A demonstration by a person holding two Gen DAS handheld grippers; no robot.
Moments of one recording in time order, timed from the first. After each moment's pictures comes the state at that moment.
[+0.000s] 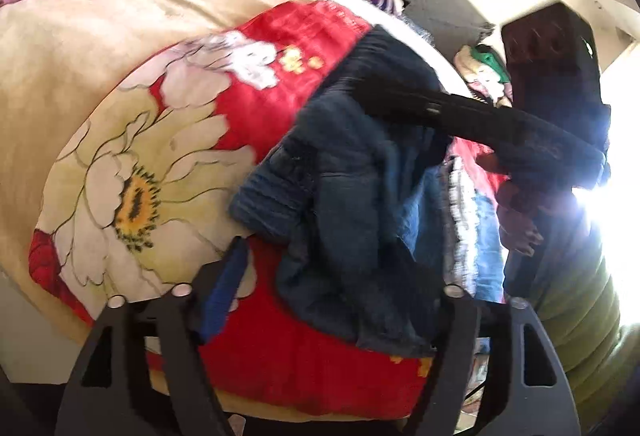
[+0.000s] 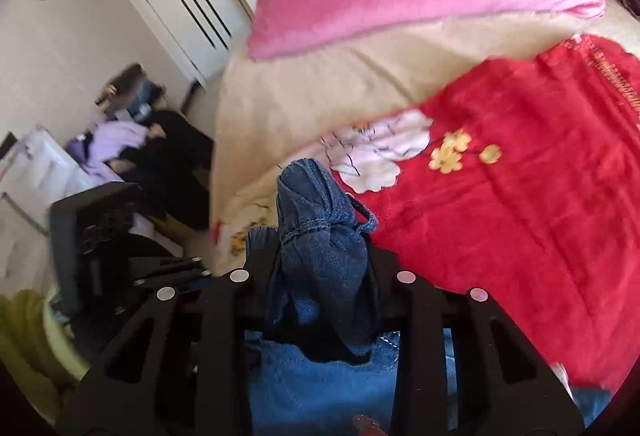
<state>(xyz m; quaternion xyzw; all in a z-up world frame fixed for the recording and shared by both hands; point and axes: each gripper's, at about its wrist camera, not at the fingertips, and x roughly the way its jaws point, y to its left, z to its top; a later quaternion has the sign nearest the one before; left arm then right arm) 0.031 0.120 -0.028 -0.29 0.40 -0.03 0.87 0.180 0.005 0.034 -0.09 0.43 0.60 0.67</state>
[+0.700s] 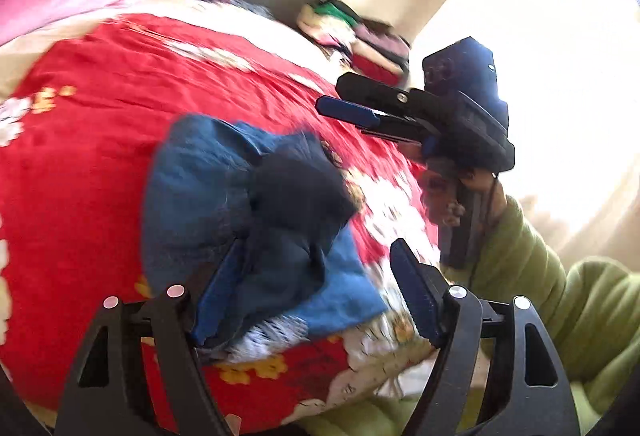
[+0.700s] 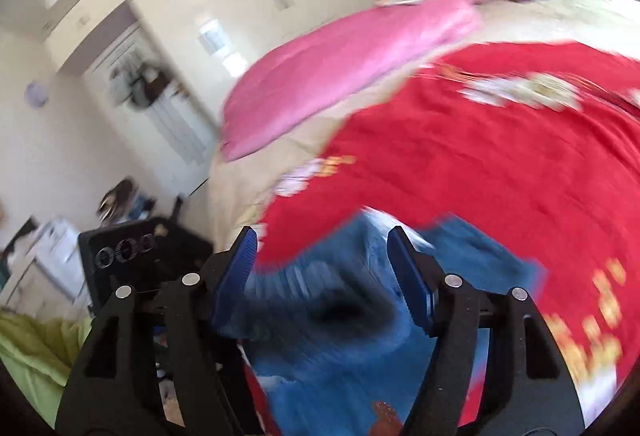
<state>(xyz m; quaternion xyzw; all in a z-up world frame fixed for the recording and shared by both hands) 0.043 -0.032 0.001 -0.18 0.36 -0.29 0.87 0.177 -0.240 0.050 0.10 0.37 0.50 0.77</state>
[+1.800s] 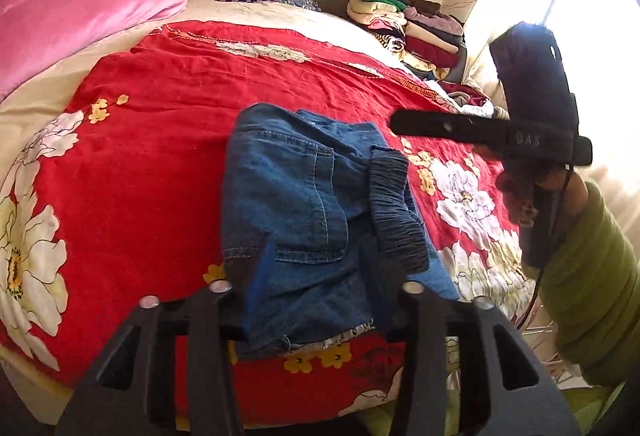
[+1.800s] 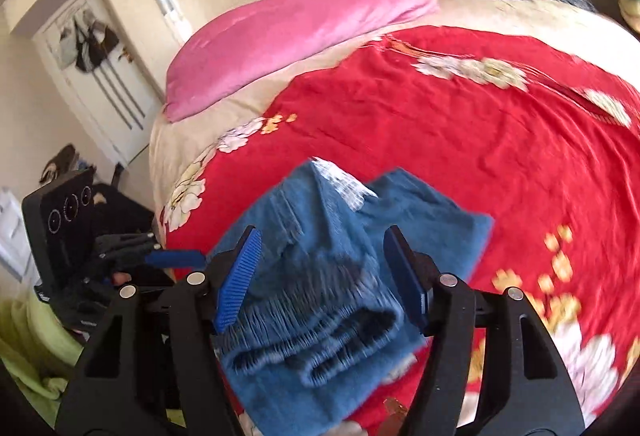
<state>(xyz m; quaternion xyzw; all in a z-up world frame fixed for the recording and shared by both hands) 0.036 -0.026 0.007 -0.11 0.39 -0.16 0.90 0.165 -0.213 0.036 -0.01 0.40 0.44 0.80</state>
